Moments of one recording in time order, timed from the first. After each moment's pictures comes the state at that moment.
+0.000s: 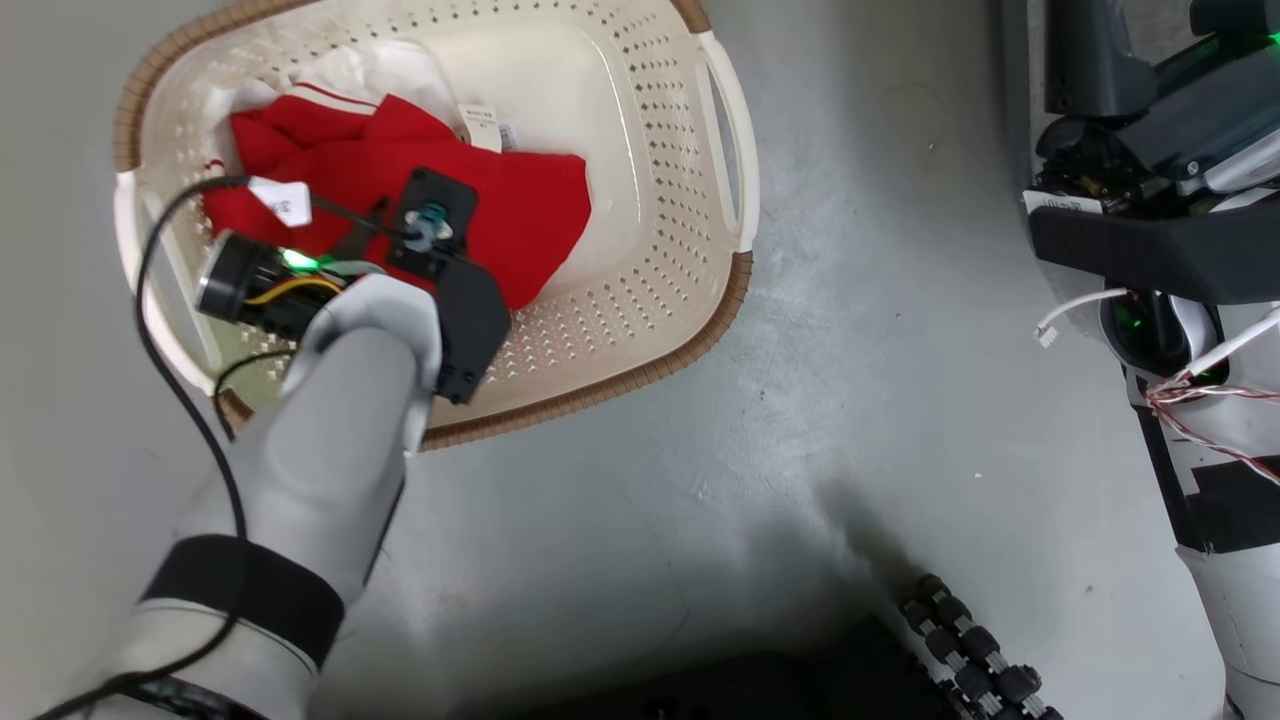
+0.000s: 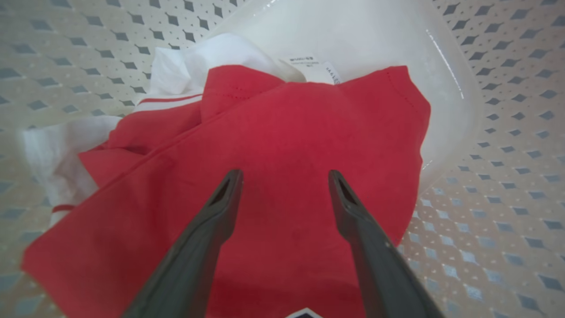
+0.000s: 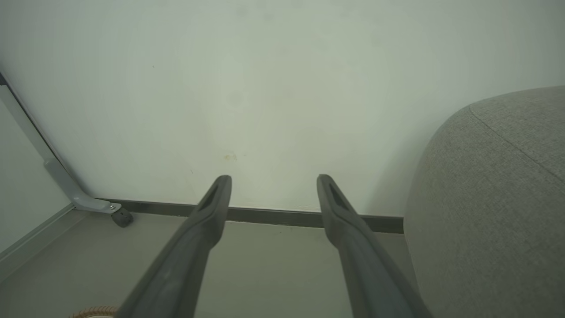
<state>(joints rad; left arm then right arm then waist) -1.01 0.07 -0.62 1.07 -0.22 0.09 0.15 -0.78 -0.21 0.27 -0.05 0.36 0.12 -0.26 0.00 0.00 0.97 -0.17</state>
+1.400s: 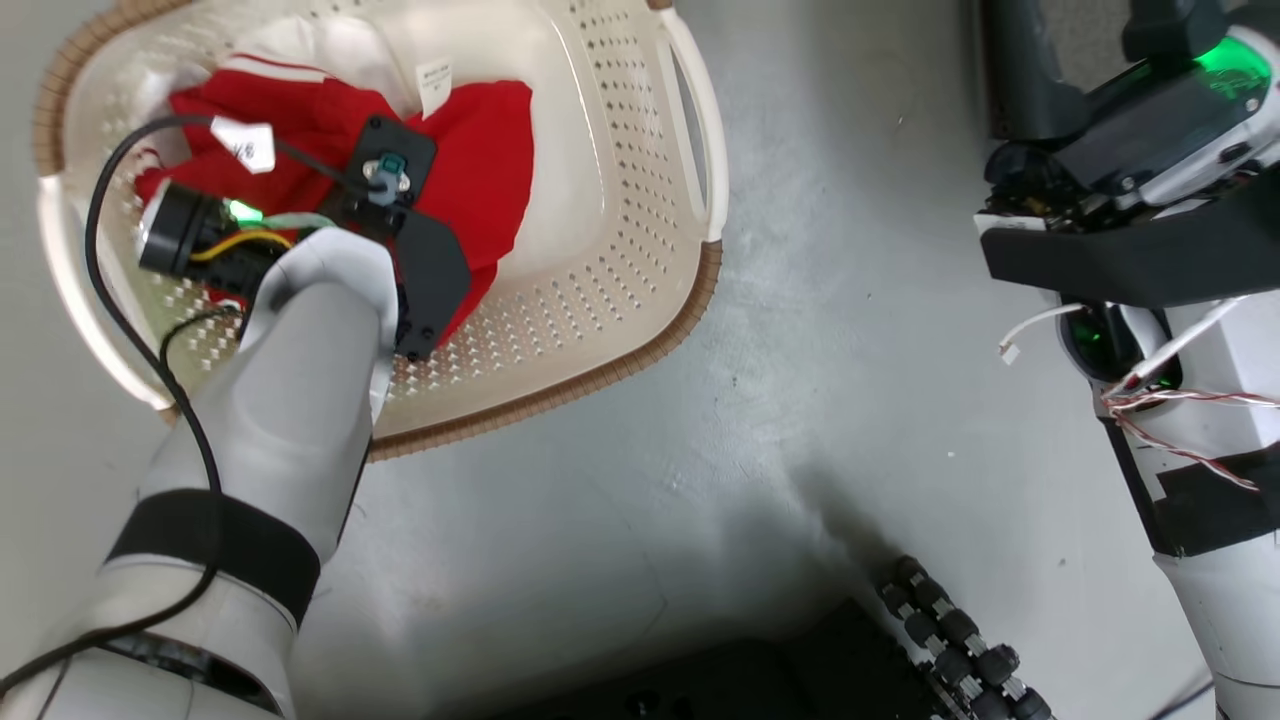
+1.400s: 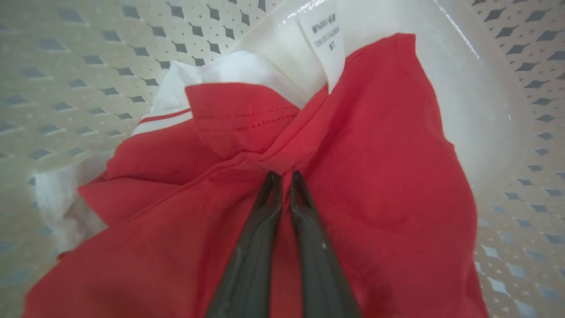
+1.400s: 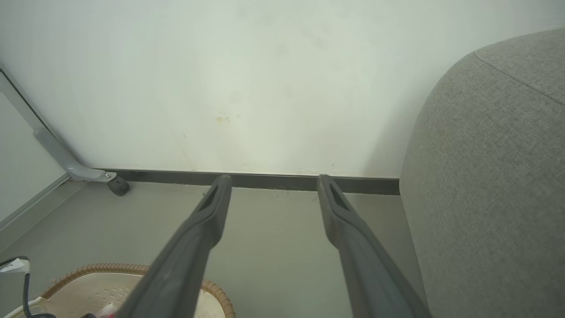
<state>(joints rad) -1.12 0.07 -0.63 1.20 -0.18 0.11 0.11 -0.79 -0.21 0.32 0.01 0.38 0.12 -0.26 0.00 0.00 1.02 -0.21</state>
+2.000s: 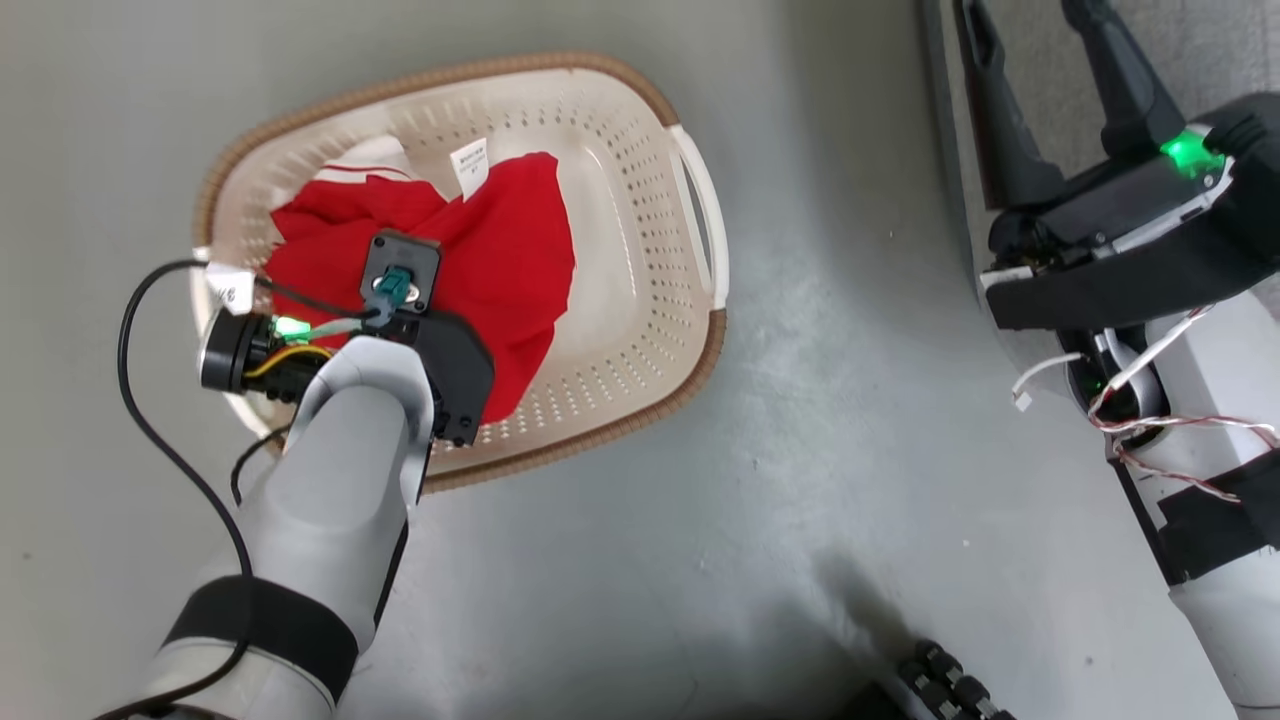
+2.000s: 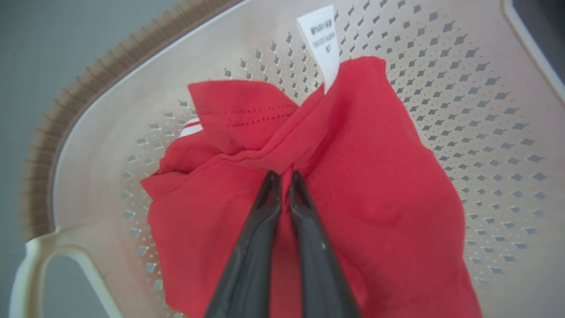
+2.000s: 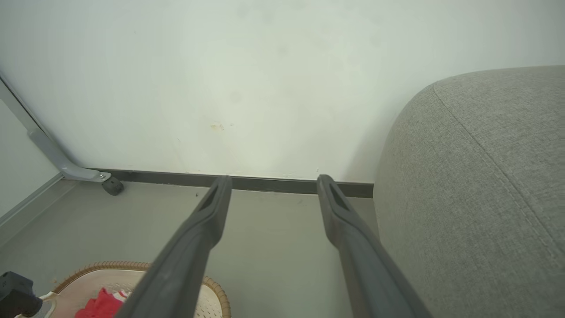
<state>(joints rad) -0.96 0.04 -0.56 1.20 -0.31 0.10 -0.10 -0.72 -0.26 0.34 0.18 0.40 0.12 -0.26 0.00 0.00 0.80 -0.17</state>
